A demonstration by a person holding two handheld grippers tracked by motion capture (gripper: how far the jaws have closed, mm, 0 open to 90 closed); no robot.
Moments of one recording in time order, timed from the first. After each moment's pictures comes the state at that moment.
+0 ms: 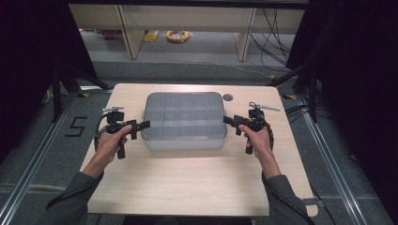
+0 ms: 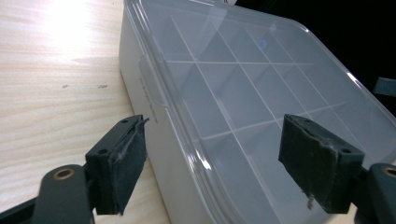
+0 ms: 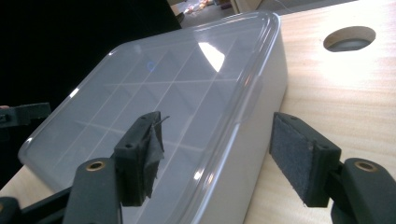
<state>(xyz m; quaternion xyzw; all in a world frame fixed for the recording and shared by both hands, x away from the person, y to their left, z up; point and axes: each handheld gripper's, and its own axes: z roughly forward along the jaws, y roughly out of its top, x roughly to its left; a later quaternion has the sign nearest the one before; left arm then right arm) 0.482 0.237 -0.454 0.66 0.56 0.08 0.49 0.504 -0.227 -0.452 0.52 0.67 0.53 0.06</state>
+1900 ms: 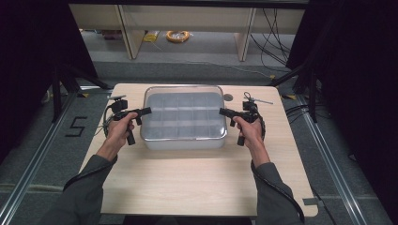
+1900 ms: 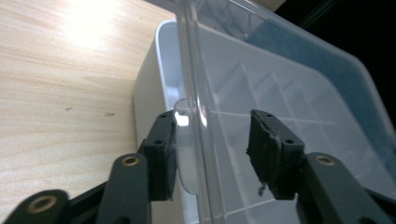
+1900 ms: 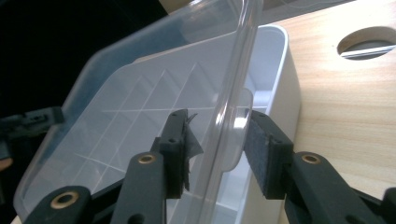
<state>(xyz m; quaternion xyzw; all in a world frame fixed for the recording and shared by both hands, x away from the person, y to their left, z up) 0.518 0.229 -0.446 0.58 0.63 0.08 0.50 0.531 -0.209 -0.450 0.55 0.64 0.54 0.03</state>
